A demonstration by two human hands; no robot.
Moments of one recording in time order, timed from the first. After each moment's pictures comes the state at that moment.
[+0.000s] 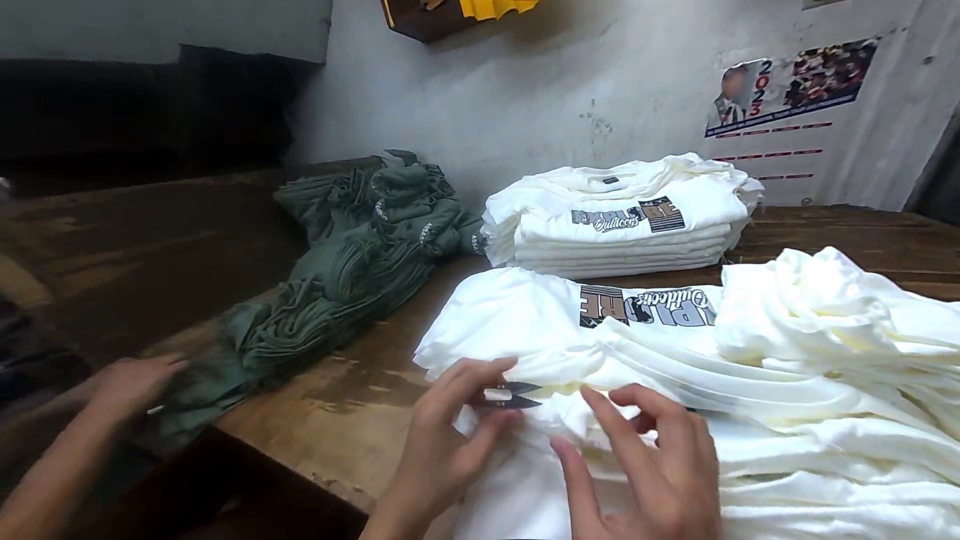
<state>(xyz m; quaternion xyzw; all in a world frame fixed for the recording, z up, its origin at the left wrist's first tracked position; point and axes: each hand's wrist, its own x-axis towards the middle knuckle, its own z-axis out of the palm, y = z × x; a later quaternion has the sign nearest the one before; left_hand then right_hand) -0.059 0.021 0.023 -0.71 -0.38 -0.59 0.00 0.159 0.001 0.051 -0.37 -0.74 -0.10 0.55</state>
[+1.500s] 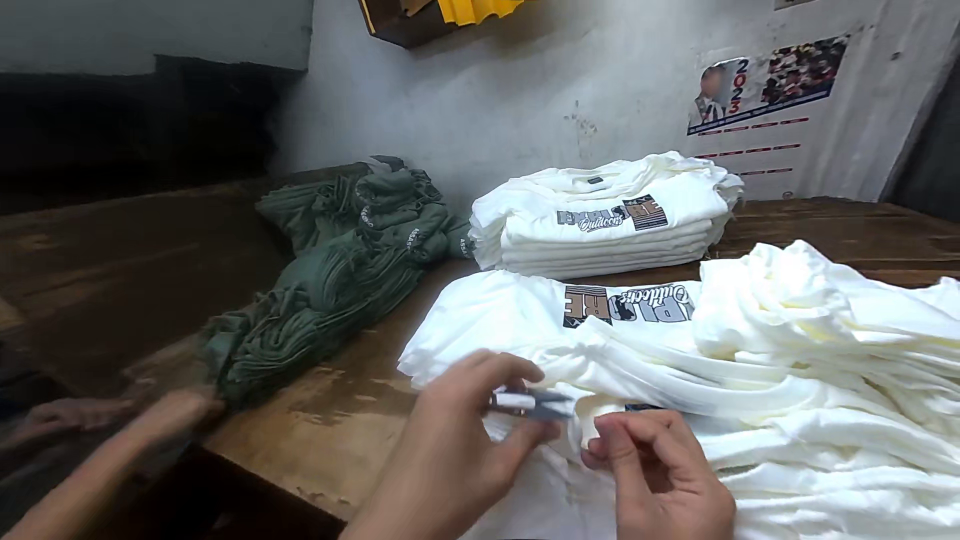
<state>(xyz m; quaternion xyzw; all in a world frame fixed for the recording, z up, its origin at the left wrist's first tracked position) -0.015 -0.005 0.091 -0.74 -0.49 -0.47 0.02 0.158 -0.001 0.049 -0.32 -0.55 0.26 0.72</state>
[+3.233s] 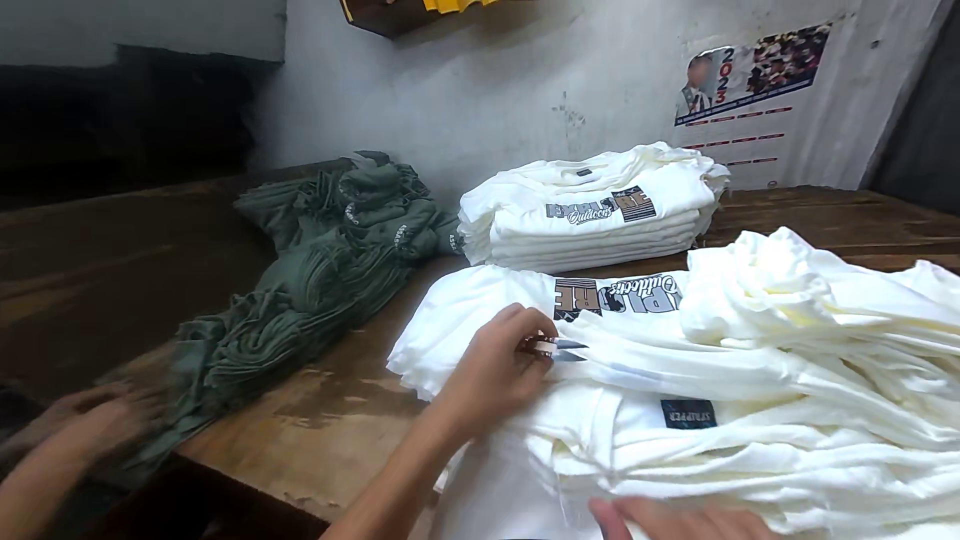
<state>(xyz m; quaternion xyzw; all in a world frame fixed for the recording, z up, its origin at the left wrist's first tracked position) -0.011 0.078 0.080 -0.80 -0.41 -0.44 0.00 0.199 -0.047 0.045 -0.45 -0.73 -0.09 0.51</state>
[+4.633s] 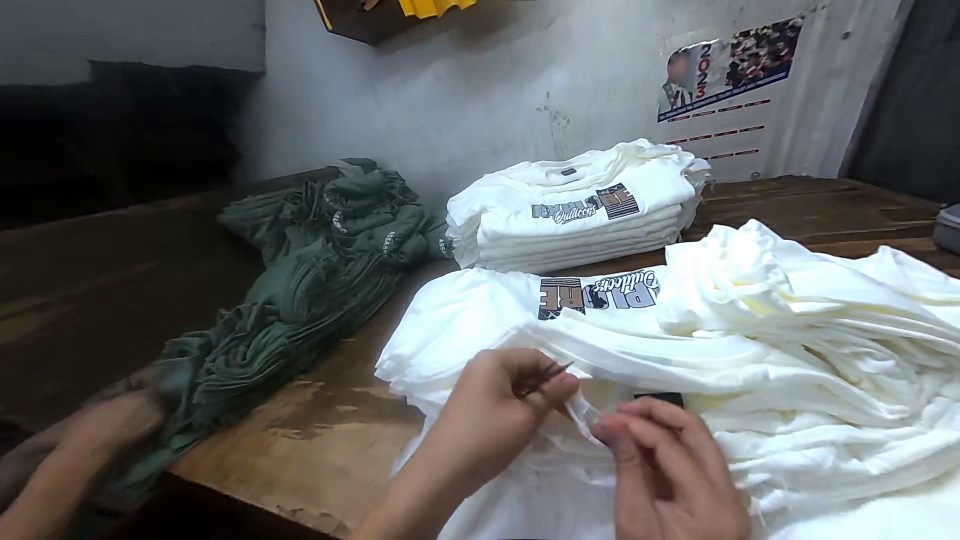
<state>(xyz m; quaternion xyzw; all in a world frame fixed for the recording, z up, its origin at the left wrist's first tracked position) 0.030 0.016 0.118 -0.67 -0.50 -0.43 -0.35 0.187 -0.001 0.039 -0.34 -0.61 0.07 0.71</state>
